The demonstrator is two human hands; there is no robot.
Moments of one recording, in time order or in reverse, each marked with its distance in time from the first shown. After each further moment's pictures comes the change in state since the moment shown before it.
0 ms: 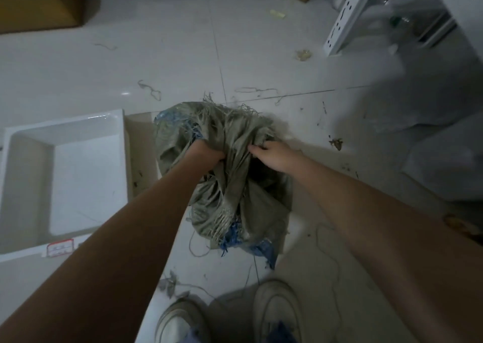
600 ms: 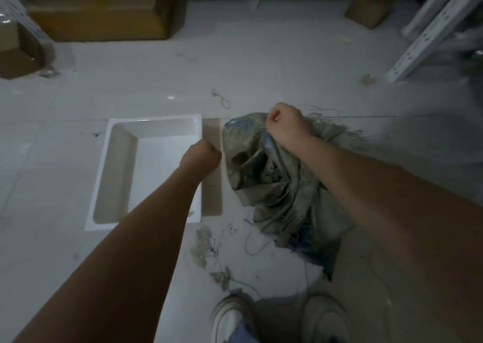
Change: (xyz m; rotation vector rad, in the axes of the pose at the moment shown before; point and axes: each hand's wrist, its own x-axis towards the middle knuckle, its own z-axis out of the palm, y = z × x) left_hand -0.005 -0.079 -0.131 0.221 0.216 0.029; right_hand 0.000 -0.157 0.026 0.065 0.365 -0.301
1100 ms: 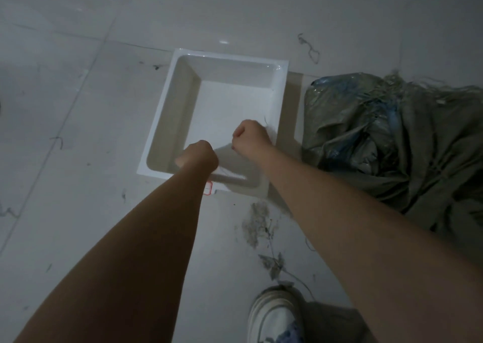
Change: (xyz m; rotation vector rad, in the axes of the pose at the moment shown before) left_hand 0.032 -0.177 0.001 0.247 0.055 -0.429; right_hand -0.038 -0.081 0.230 0.062 -0.487 0.027
